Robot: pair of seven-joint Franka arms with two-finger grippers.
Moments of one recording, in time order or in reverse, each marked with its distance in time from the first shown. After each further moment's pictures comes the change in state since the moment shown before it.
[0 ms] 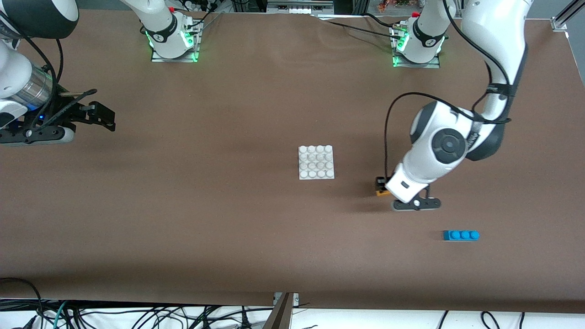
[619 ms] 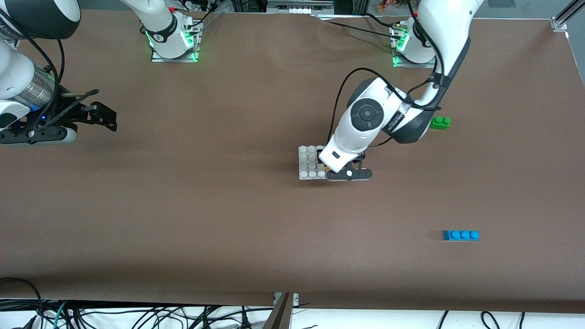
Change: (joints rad) left arm -0.184 0.036 -0.062 0.001 0.000 0.000 -0.223; right arm 0.004 0.002 0.001 0.000 0.000 0.000 0.000
